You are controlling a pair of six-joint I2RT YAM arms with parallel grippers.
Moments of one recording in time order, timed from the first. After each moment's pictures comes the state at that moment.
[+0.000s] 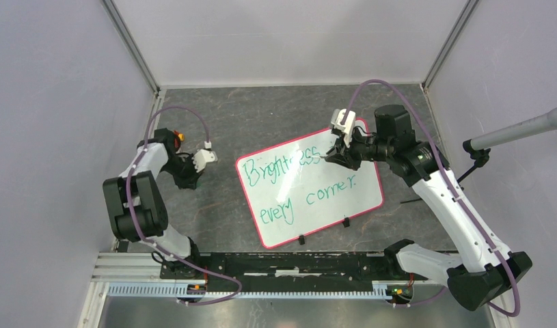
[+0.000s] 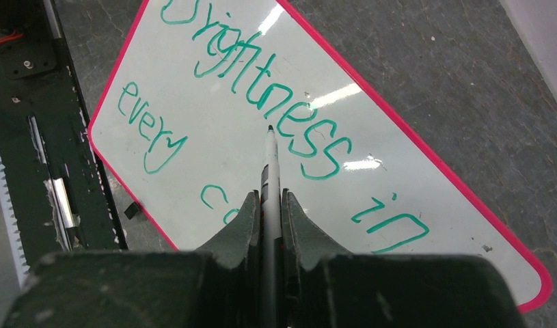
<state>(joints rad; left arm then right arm) 0.22 1.58 1.03 -0.95 0.40 1.33 0.44 1.11 1.25 -0.73 -0.62 -0.47</state>
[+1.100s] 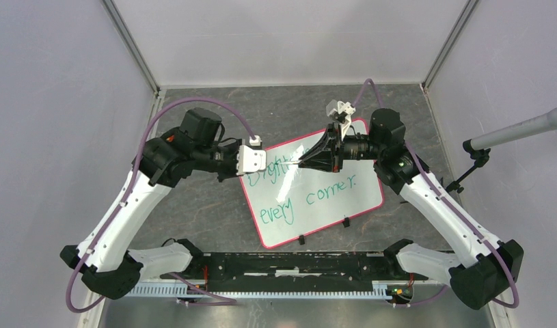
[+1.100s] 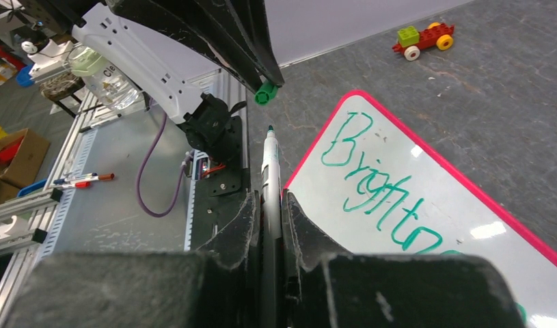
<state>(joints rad) -0.63 1.14 1.51 -1.16 0.49 0.90 0.50 1.11 1.05 -0.06 -1.00 0.19</state>
